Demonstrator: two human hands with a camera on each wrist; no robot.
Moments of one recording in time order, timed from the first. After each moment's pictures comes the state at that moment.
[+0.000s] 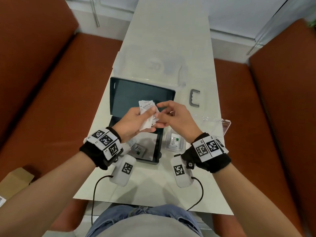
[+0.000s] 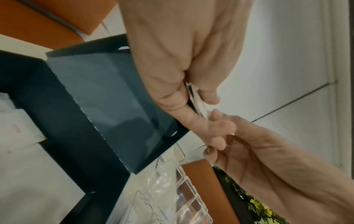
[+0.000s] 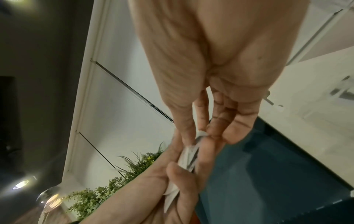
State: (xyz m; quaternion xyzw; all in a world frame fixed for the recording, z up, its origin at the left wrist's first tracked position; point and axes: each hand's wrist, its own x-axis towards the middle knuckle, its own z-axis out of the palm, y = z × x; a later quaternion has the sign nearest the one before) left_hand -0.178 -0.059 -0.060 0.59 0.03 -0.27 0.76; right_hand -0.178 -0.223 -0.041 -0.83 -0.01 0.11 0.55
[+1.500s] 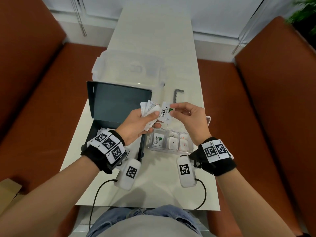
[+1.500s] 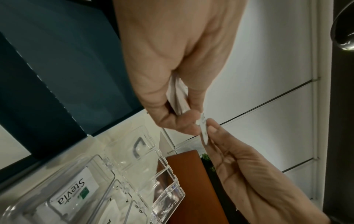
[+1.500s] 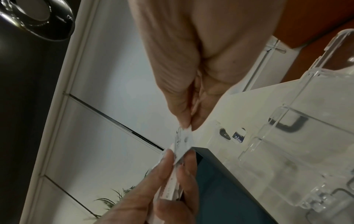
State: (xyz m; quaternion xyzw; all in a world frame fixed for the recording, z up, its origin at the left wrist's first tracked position) left_hand -0.186 -0.135 -0.058 0.60 0.05 -0.25 0.76; right_hand -0.203 -0.317 -0.040 -0.75 0.08 -0.02 0.66
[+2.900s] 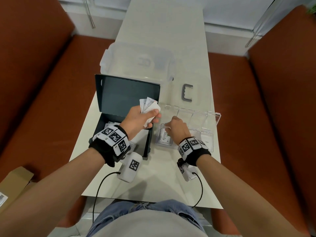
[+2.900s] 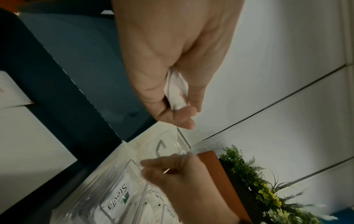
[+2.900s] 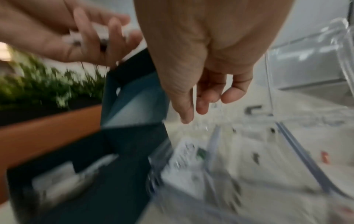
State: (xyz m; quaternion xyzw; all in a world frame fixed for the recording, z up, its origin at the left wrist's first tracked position) left_hand -0.180 -0.120 -0.075 0.63 0.11 -0.21 0.73; right_hand -0.181 -0.287 -0.135 -0.98 -0.05 0.15 0.14
